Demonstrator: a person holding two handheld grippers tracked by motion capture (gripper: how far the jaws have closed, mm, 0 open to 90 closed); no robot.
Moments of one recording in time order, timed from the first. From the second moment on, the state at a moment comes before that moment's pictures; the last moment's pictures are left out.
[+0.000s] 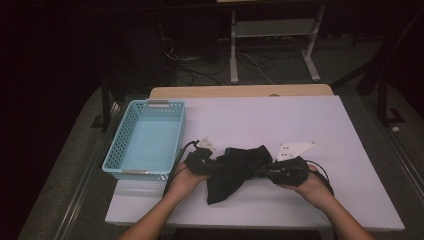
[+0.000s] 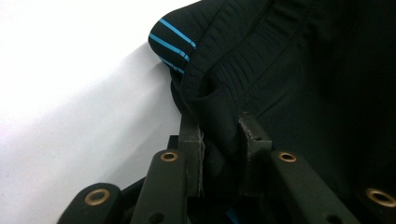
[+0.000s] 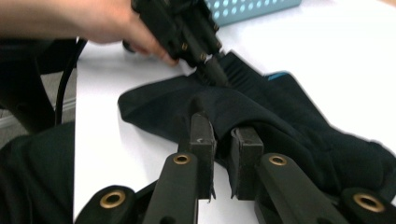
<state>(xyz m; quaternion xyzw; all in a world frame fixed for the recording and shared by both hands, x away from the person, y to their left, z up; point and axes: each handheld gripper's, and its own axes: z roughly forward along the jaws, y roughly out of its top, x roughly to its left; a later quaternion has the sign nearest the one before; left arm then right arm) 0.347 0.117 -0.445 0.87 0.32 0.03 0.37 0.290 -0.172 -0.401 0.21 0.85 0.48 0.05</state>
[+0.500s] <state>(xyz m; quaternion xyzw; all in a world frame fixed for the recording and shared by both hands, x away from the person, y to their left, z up) 0.345 0.114 -0.423 0.87 0.29 0.01 0.41 0.290 -0.172 -0.396 0.21 0.85 0.48 0.05</state>
